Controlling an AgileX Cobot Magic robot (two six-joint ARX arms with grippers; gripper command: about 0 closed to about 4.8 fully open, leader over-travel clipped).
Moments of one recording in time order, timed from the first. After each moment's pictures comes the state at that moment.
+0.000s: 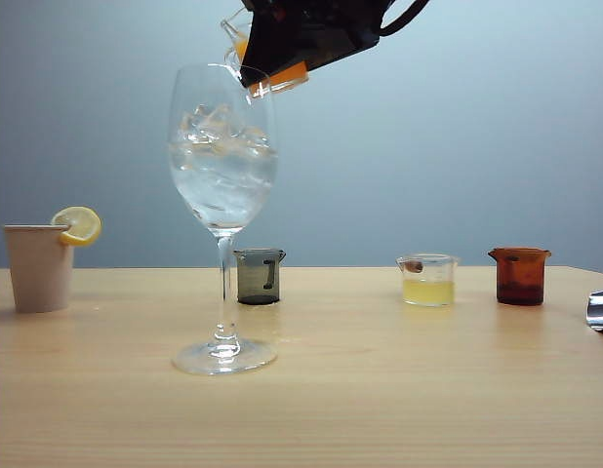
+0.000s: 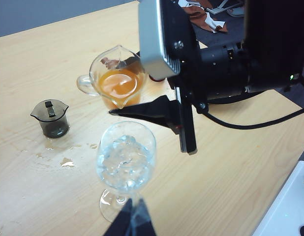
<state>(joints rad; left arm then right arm) -0.56 0.71 1.13 -0.81 0.27 0.01 0.80 1.43 1.09 -0.01 0.05 -0.37</state>
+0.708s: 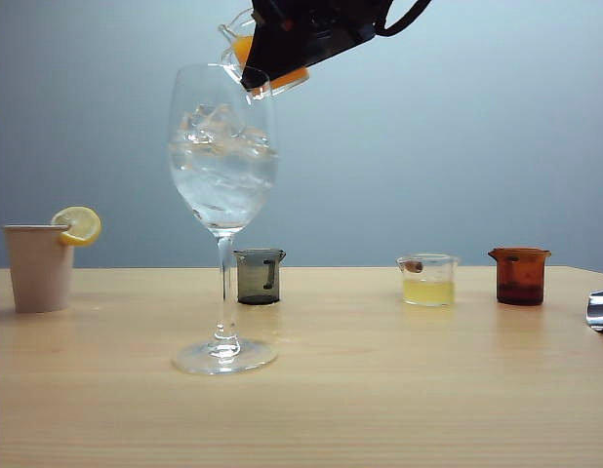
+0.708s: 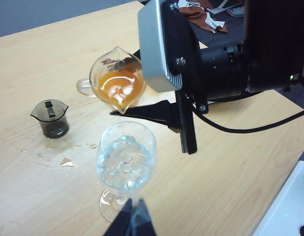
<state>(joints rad) -0.56 0.71 1.13 -0.81 0.27 0.01 0.80 1.43 1.09 -0.01 0.05 -0.50</state>
